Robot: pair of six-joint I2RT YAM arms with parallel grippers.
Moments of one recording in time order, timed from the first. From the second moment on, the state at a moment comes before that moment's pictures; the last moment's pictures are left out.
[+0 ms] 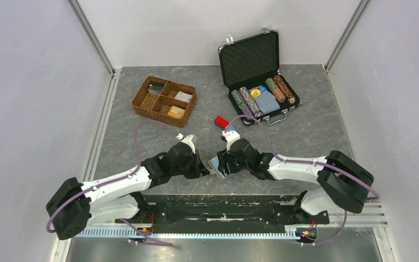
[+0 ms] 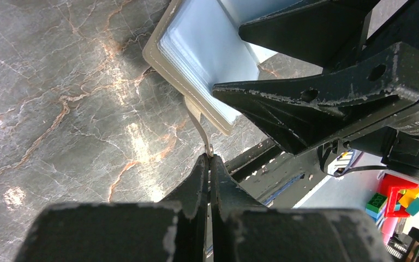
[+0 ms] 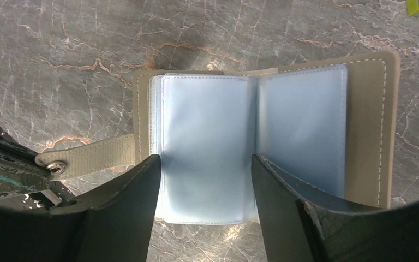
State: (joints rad) left arm -0.90 1.05 0.48 -0.16 0.08 -0.92; right arm 0.94 1.43 0.59 0.10 0.06 0.39
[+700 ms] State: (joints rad) left arm -0.90 1.04 0.48 -0.17 0.05 -0.92; right arm 0.94 1.32 0.55 0.03 0.24 0.39
